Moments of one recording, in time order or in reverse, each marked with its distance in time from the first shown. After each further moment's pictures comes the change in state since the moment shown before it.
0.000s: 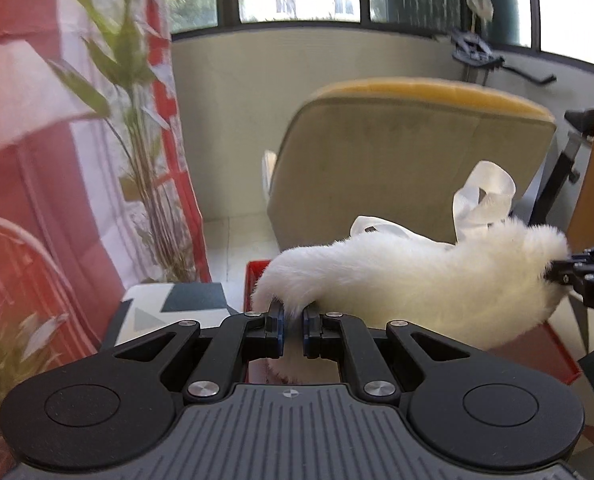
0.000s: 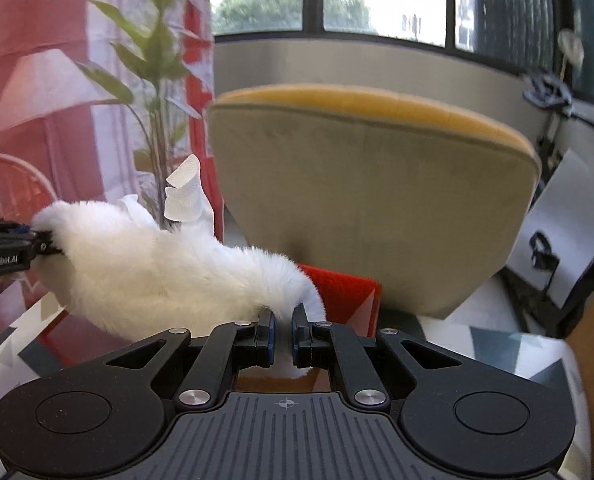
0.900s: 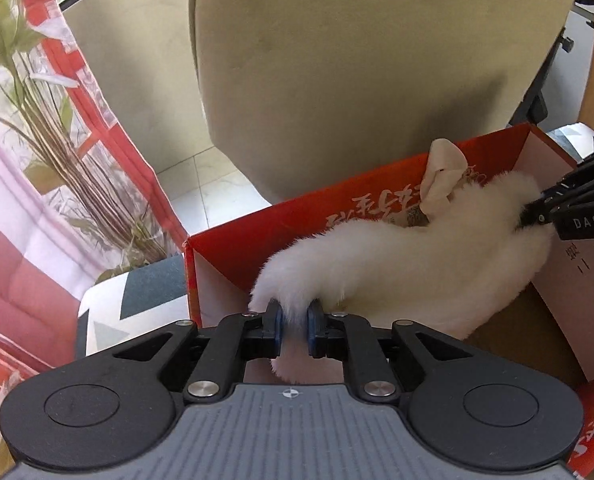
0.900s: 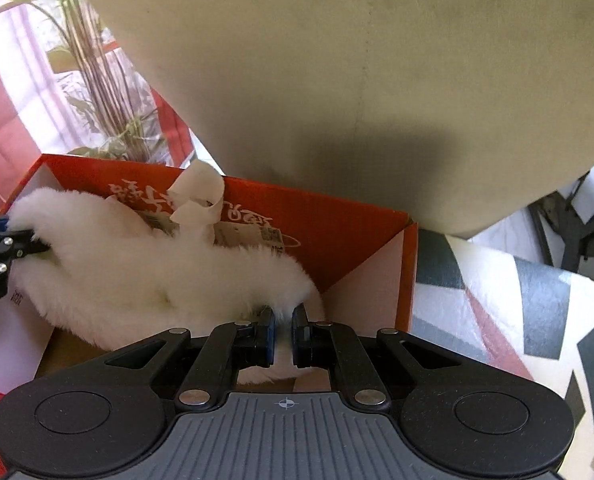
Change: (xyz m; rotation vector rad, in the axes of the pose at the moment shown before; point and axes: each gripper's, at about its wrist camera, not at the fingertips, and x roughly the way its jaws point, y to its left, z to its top) left arm 0.132 -0.013 0.009 0.256 0.267 -0.046; right arm 0.179 -0.024 0.011 0.077 0.404 -0.027
